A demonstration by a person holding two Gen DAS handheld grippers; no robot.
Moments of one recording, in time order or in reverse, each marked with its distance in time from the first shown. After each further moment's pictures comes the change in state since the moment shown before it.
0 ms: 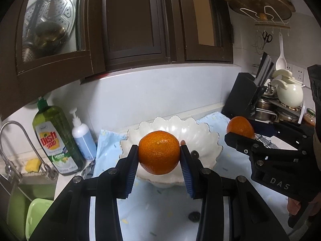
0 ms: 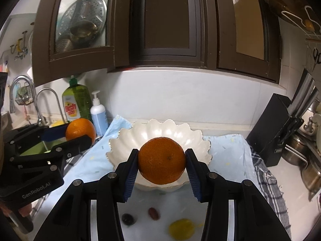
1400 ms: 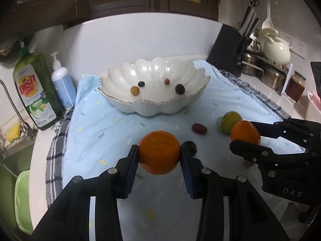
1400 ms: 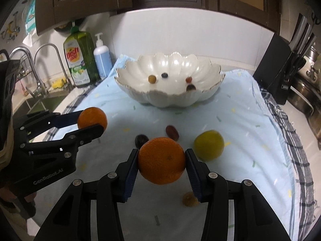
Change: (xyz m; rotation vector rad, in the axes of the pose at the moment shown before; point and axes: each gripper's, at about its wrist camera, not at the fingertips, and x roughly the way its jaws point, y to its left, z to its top) left arm 0.007 -0.002 -0.105 0.023 0.239 -0.133; right arm -0.008 0.032 -0.106 0.063 0.293 0.001
